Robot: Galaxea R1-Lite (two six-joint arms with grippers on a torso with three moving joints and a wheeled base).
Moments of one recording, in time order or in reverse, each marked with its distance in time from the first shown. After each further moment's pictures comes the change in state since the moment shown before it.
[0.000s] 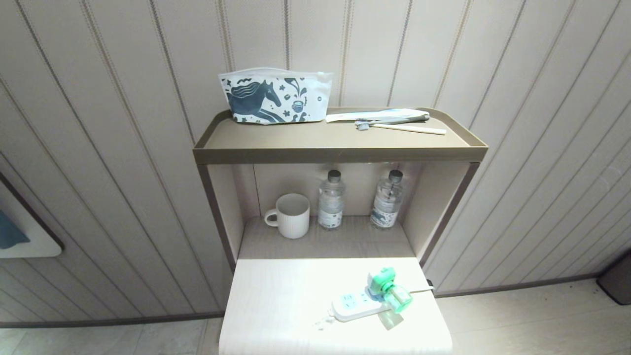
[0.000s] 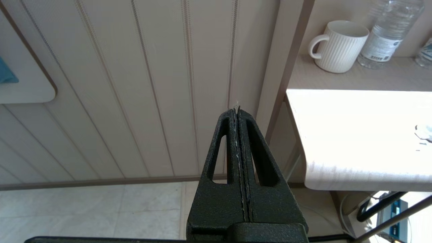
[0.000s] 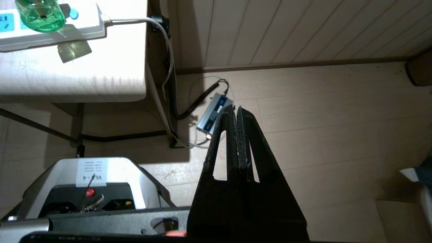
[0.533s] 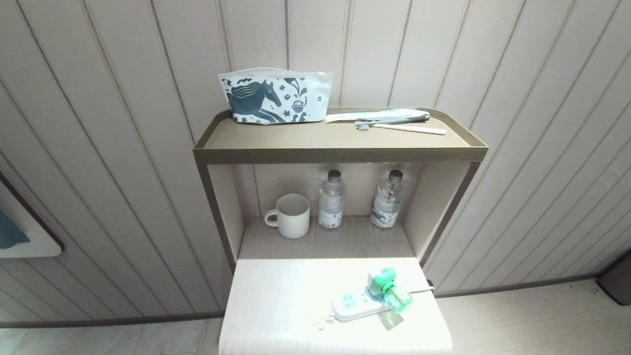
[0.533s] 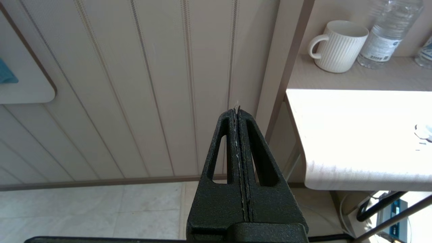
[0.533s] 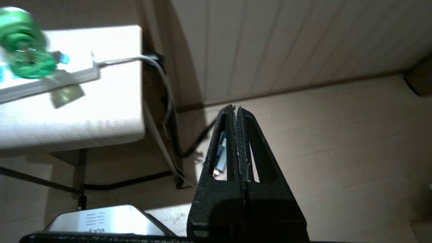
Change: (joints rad) left arm 0.000 0.000 -0.001 0.000 0.000 0.000; right arm -0.130 -0.054 0.334 -0.466 0.042 -0.014
